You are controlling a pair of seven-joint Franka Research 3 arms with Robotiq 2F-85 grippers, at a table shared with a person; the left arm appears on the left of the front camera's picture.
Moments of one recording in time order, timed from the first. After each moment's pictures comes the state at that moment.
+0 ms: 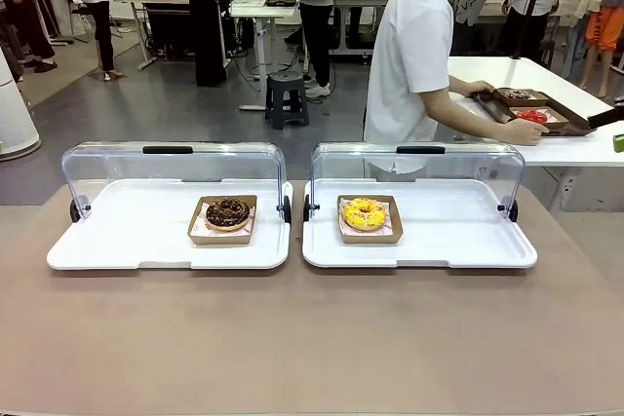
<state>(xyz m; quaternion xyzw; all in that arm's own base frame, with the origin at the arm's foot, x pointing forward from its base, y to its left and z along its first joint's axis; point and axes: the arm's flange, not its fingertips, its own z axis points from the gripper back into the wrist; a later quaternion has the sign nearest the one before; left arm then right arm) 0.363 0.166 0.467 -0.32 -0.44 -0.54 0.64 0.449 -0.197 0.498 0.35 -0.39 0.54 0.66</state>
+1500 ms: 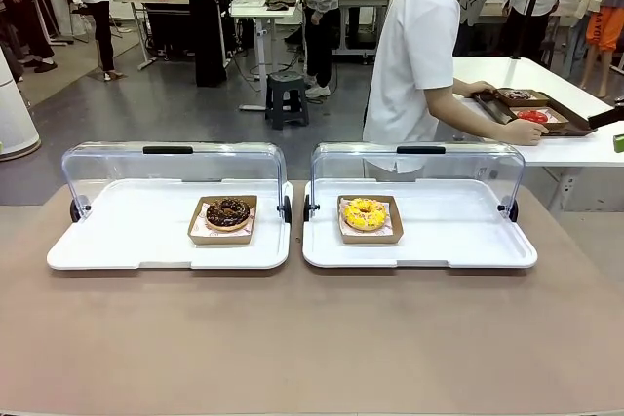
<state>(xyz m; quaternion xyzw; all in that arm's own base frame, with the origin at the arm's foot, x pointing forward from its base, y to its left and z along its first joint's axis) 0.362 0.167 0.467 -0.32 -0.44 -0.54 0.64 0.449 -0.197 0.498 0.35 -0.39 0.54 0.66</state>
